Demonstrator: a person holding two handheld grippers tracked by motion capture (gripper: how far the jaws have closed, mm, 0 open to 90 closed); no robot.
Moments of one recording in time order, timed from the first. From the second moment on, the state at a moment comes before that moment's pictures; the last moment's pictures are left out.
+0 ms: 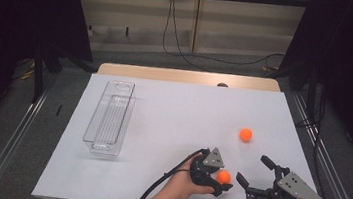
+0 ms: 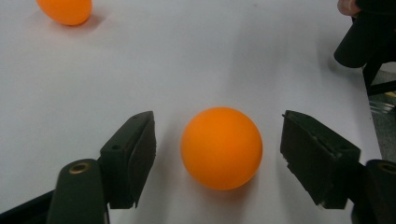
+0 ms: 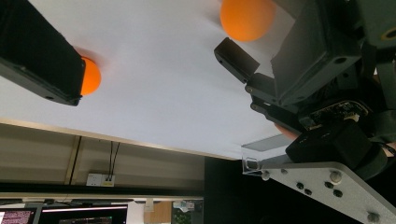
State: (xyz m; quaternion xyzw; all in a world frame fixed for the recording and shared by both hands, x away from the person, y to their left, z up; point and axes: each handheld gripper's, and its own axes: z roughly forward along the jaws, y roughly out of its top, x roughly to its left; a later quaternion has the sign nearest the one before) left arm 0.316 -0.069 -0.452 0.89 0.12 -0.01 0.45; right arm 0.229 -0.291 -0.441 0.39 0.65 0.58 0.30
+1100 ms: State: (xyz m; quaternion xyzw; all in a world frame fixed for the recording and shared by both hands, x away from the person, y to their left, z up) left arm 0.318 -0.073 -0.456 0.89 0.12 -0.02 0.43; right arm 0.229 -0.291 -0.441 0.38 0.65 0.58 0.31
